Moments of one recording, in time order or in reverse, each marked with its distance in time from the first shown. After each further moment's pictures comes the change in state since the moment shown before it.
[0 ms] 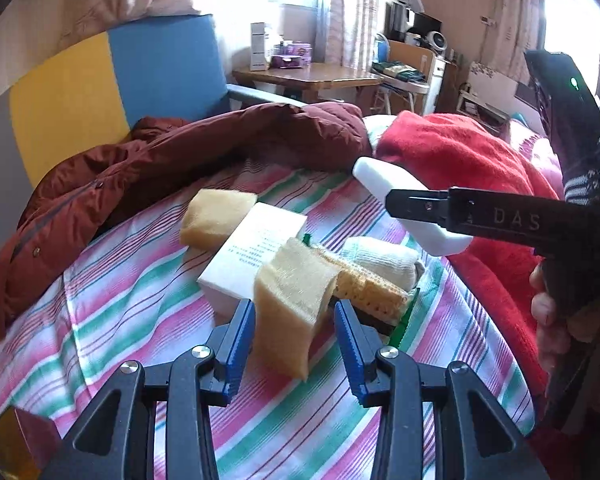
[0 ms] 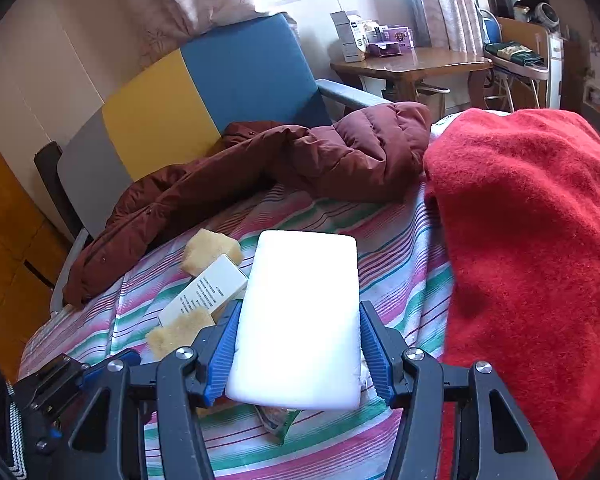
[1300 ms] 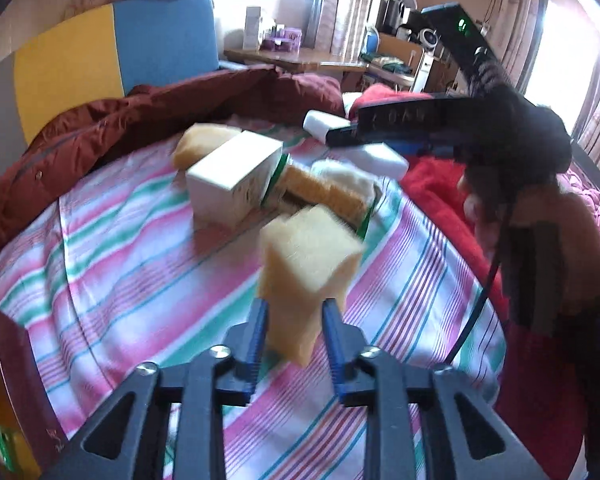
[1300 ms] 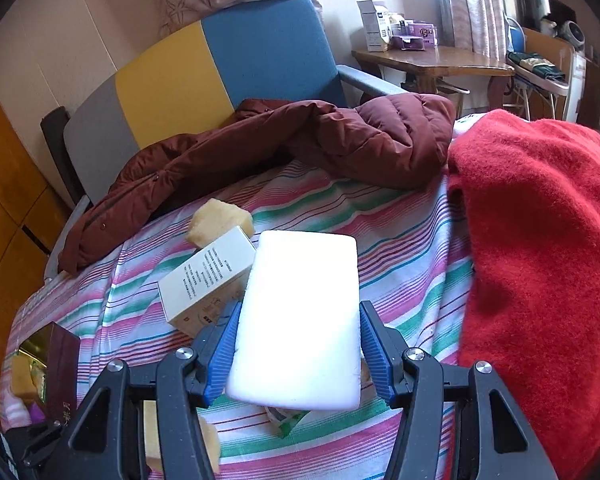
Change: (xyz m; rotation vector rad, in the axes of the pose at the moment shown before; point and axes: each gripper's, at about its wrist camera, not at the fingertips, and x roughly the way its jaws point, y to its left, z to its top) left arm -0.036 -0.005 -0.075 -0.063 0.060 -0.082; right arm 0.013 0.015 -0.008 -0.092 0.058 -0.008
